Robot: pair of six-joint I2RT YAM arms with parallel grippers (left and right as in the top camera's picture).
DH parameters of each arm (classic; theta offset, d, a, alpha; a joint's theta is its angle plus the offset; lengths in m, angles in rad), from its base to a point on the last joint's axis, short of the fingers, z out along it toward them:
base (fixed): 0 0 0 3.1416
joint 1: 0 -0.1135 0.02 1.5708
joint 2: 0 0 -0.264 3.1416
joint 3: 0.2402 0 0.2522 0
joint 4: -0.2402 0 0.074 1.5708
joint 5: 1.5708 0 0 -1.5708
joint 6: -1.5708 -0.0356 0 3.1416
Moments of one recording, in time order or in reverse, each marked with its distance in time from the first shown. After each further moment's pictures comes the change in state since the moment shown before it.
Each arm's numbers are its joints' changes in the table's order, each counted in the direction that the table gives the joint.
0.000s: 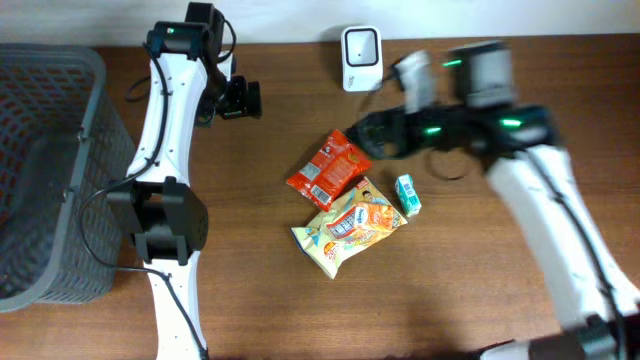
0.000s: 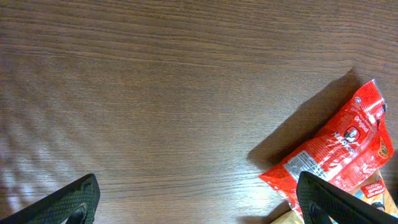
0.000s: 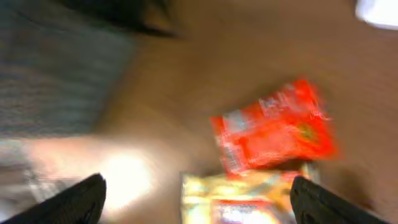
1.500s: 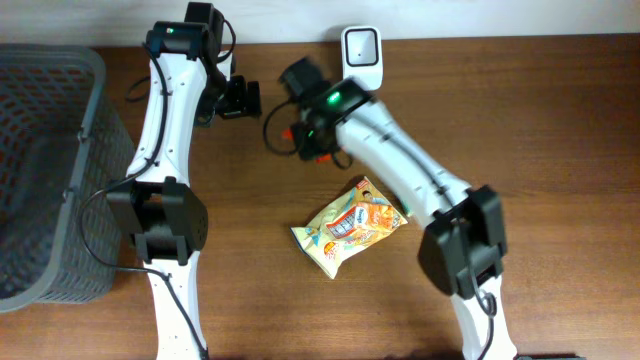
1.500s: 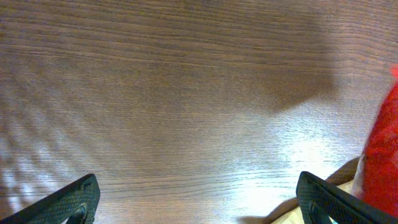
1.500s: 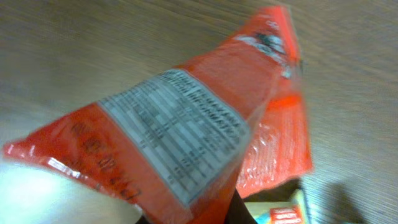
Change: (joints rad) left arm 0.000 0.000 0.000 0.001 0.000 0.000; right arm -0.250 0.602 0.549 -0.266 0.442 -0.139
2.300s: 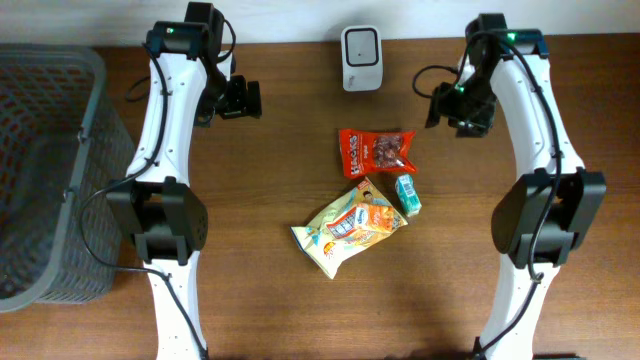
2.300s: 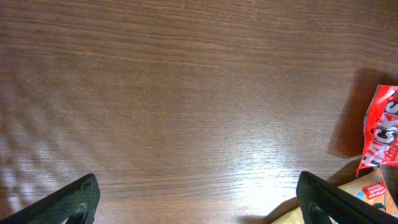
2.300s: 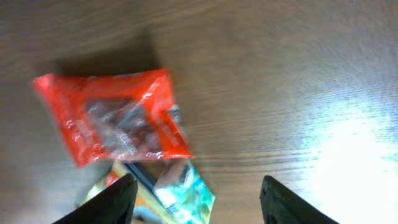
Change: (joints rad) left arm 0.000 0.000 0.000 0.001 0.000 0.000; right arm 0.546 0.010 0.066 -0.297 -0.124 0.016
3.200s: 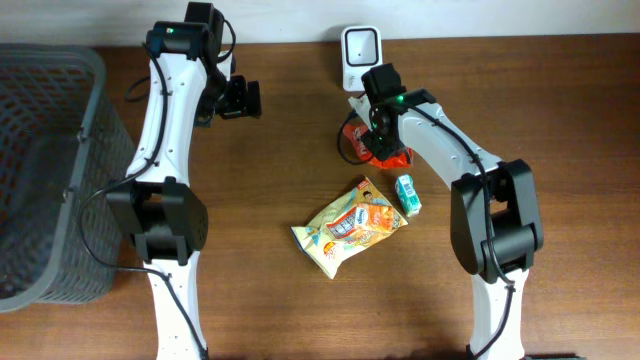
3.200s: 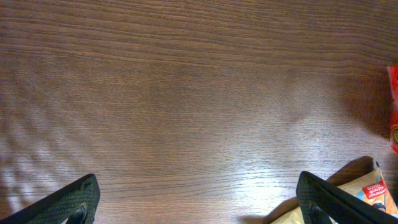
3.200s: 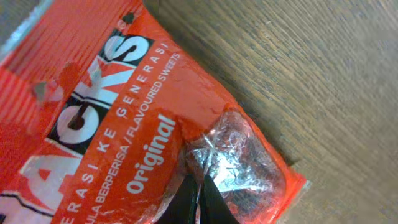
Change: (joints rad) left arm 0.000 0.000 0.000 -0.002 0.000 0.000; right arm -0.303 -0.025 -0.457 0.644 0.337 0.569
